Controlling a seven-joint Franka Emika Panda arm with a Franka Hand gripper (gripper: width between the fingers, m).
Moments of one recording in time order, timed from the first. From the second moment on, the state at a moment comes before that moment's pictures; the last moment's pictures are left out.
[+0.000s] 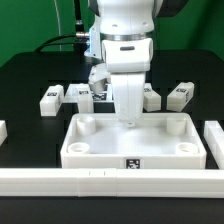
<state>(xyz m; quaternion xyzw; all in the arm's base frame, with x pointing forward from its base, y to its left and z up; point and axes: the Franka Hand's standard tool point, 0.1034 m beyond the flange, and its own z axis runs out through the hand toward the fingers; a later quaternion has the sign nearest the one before) 0.511 0.007 0.010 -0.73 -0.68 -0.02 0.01</state>
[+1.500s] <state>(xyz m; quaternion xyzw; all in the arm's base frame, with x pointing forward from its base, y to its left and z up) 0.520 0.031 0.037 -0.79 -0.62 -0.04 0.00</state>
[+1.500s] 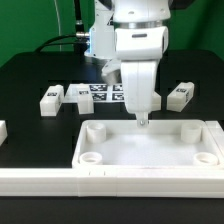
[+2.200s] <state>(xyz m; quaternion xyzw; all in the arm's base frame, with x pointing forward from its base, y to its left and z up) 0.496 0.076 0.060 -0.88 -0.47 -0.04 0.00</state>
